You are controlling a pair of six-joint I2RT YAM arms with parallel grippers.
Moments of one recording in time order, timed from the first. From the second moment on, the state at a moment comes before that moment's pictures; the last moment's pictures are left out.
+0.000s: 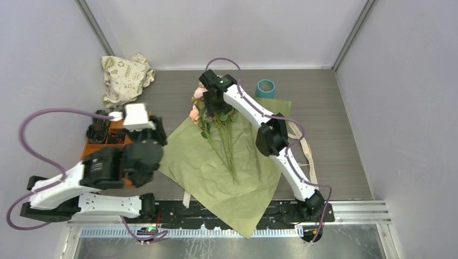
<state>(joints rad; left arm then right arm) -1.42 0.84 1.36 -0.99 -1.45 -0.59 0.72 2.54 2.60 -1.19 0.16 0.39</state>
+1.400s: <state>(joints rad) -0.33 1.10 0.95 -0.62 0.04 -0.65 0.74 2.46 2.33 -1.03 0.14 0.37</state>
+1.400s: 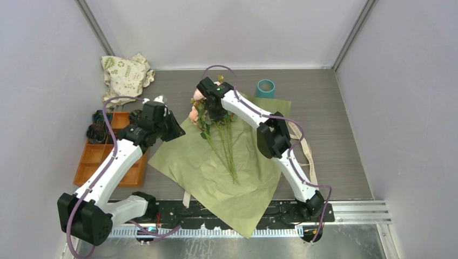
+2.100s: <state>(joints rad) -0.33 1.07 0.94 -0.62 0.07 -0.66 0.74 2.07 2.31 -1.02 0.18 0.35</state>
